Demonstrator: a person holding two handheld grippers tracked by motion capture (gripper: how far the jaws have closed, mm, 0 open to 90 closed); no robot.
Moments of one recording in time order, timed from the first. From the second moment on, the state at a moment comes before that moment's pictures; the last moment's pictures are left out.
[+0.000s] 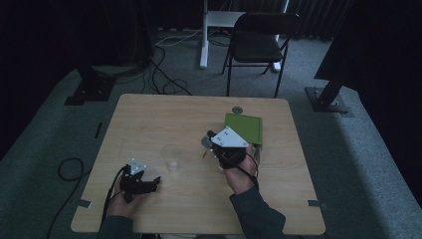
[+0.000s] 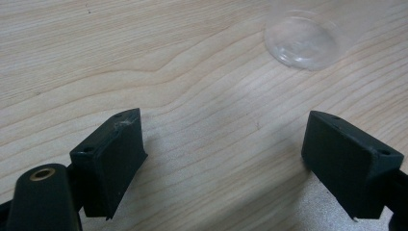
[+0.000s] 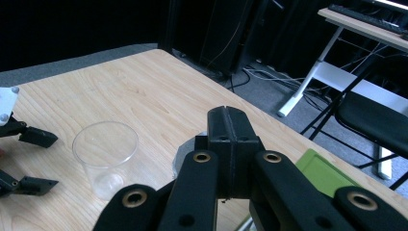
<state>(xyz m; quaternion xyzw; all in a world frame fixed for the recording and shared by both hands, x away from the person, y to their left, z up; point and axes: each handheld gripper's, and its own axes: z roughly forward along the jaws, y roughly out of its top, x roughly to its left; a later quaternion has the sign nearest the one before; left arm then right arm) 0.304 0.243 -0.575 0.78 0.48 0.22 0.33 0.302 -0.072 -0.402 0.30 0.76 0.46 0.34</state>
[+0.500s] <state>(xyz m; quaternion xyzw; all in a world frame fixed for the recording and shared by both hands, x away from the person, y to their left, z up) 0.304 0.243 -0.575 0.78 0.48 0.22 0.33 0.309 -0.054 -0.402 0.29 0.76 0.47 0.34</state>
